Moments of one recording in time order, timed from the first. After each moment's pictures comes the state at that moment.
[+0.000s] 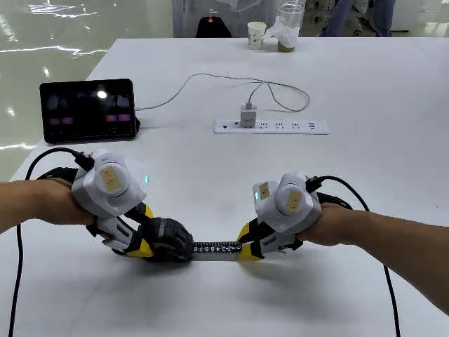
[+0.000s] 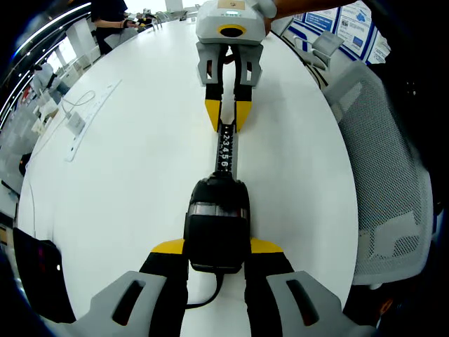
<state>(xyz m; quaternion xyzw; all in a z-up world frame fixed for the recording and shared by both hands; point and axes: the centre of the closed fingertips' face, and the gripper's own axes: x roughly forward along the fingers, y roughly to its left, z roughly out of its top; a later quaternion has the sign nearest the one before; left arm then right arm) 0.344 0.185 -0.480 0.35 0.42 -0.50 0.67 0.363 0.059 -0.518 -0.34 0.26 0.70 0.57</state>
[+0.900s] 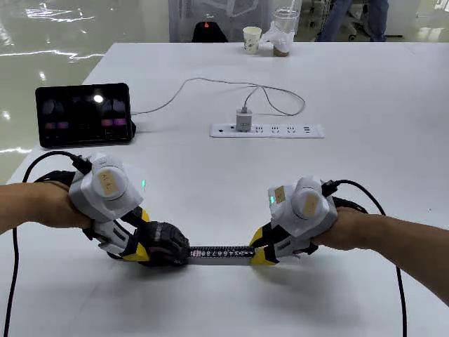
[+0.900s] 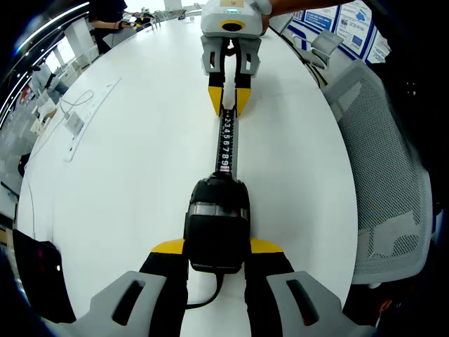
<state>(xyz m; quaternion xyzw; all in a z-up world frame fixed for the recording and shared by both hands) 0.346 0.187 -0.483 0.35 0.42 -0.51 0.67 0.366 0.027 -0.519 -0.34 0.27 0.70 0.57</state>
